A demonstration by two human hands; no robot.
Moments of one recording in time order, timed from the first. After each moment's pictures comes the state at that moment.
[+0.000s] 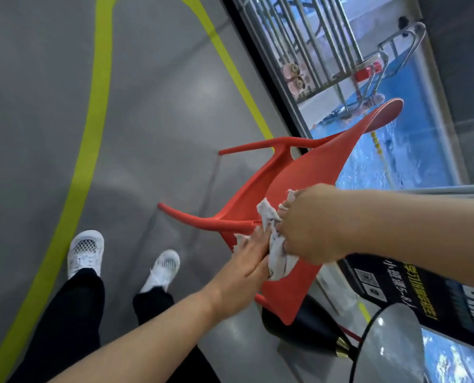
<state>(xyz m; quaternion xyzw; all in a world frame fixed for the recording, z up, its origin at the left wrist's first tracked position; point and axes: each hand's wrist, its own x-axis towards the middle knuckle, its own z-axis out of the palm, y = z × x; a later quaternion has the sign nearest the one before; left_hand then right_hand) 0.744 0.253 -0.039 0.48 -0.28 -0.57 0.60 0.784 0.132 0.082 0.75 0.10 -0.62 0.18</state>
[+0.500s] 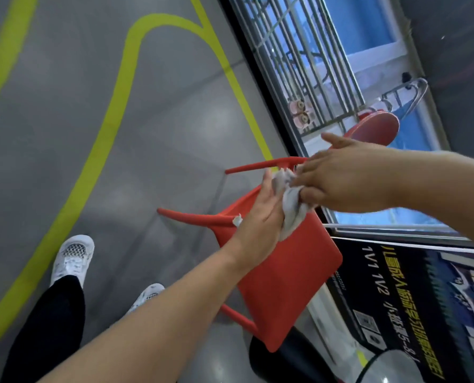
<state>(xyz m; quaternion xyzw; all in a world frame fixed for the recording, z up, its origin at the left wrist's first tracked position) 0.769 0.190 0.005 0.55 -0.18 -0.42 0.70 0.805 0.074 0.123 0.79 0.19 -0.50 0.29</state>
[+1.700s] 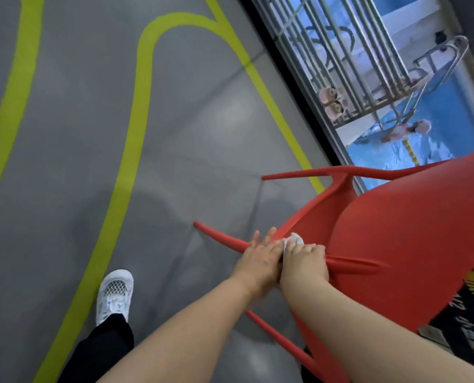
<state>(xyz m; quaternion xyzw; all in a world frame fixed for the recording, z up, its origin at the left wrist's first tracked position) 0.815 0.178 -0.210 0.70 -0.47 -0.43 0.30 0.802 0.126 -0.121 0.73 -0.20 -0.60 0.26</state>
